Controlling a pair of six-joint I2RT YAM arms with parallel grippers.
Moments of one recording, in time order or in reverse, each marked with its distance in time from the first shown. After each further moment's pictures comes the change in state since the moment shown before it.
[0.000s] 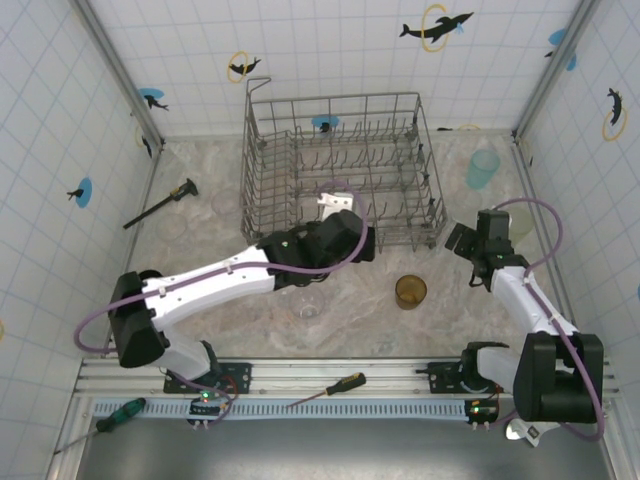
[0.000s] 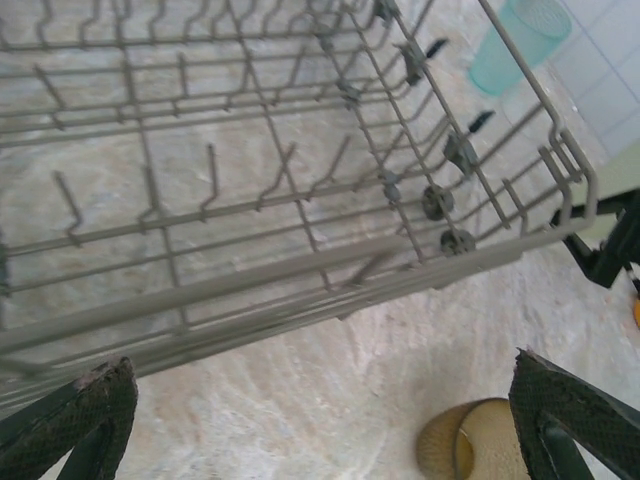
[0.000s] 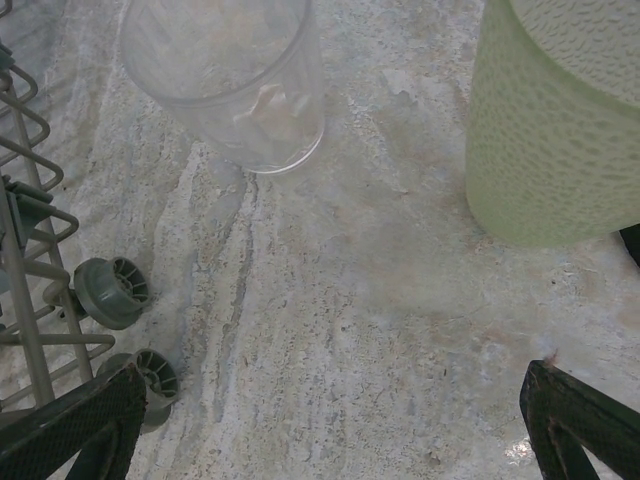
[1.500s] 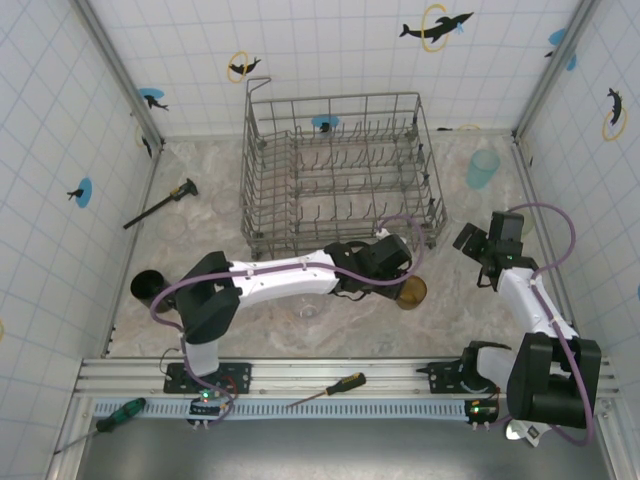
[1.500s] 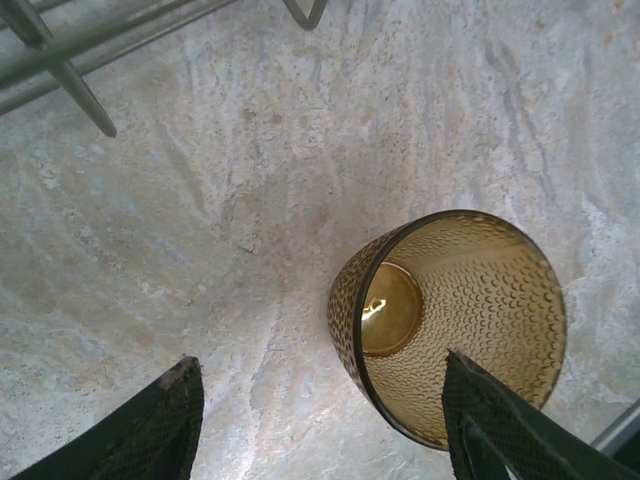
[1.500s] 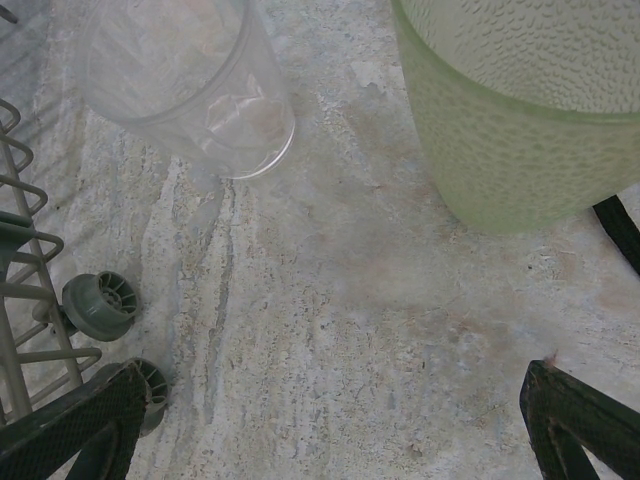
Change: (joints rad) left arm -0.064 0.346 0.086 0.017 0.351 0.077; right arm -0.096 -0.013 0.000 -0.022 -0.095 0.018
